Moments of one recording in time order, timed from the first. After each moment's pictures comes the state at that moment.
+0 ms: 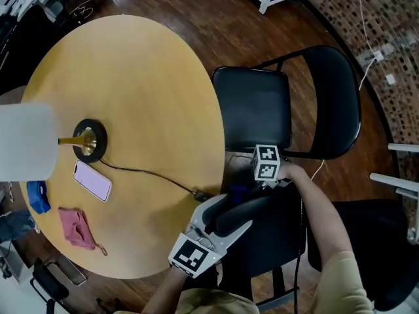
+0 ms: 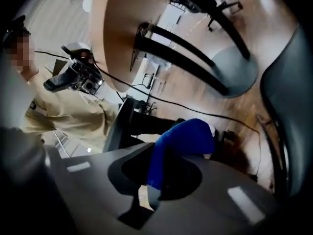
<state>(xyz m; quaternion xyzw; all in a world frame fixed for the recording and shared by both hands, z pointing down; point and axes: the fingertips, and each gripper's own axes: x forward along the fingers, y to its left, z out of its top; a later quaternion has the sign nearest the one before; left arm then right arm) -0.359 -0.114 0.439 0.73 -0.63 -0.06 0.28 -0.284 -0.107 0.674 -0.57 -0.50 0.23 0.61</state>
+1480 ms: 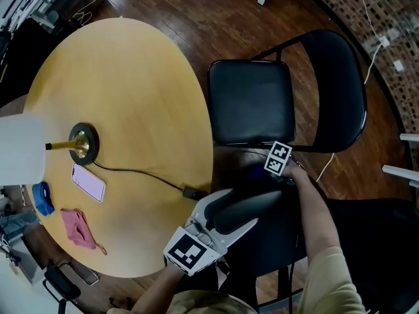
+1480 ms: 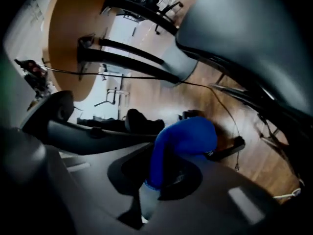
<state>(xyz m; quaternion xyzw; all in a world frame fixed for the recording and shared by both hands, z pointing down) -0.341 -0.147 0.438 0.75 -0.59 -0.05 0.30 -0.230 -0.179 0.814 -0.35 -0.57 0.28 0.70</state>
